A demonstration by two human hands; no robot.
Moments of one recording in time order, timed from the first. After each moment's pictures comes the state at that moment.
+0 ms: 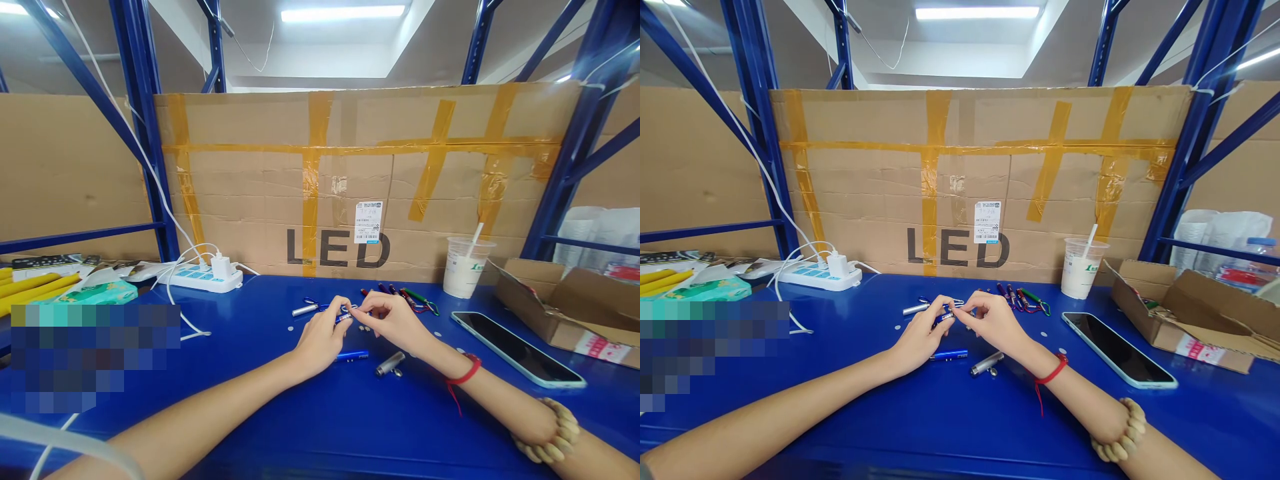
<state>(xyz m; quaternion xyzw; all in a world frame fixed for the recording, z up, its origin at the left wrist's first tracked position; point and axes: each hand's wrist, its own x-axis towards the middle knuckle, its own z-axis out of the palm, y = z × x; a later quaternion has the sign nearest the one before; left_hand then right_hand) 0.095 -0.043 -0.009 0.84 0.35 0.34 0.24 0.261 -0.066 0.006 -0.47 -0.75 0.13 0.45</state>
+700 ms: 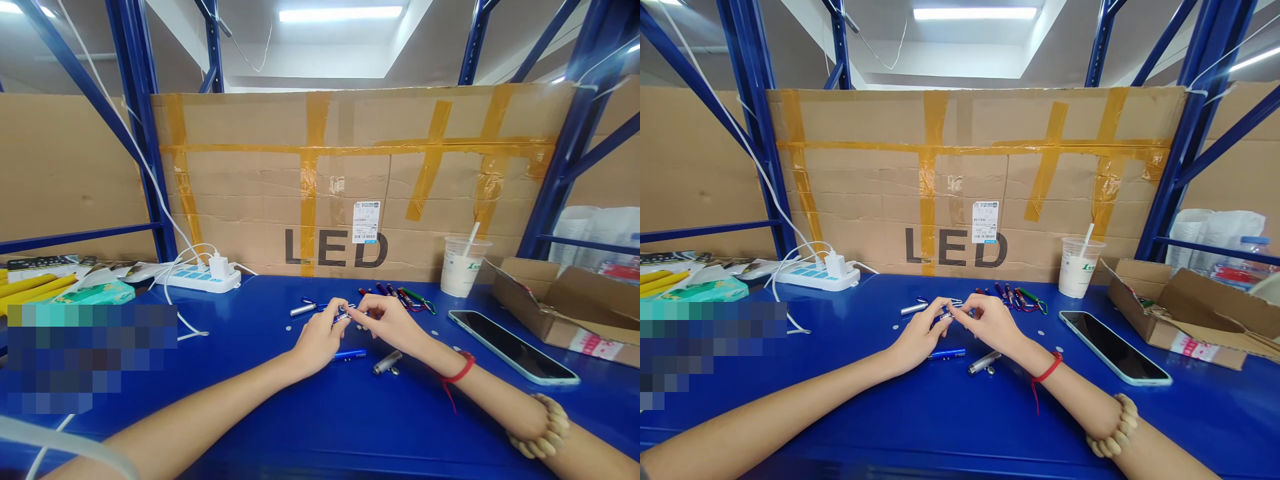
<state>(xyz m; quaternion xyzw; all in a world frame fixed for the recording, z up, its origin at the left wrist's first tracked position) 0.097 -0.042 -0.009 0.84 0.35 0.32 0.27 0.258 -0.070 0.009 -0.52 -0.75 0.11 0.39</state>
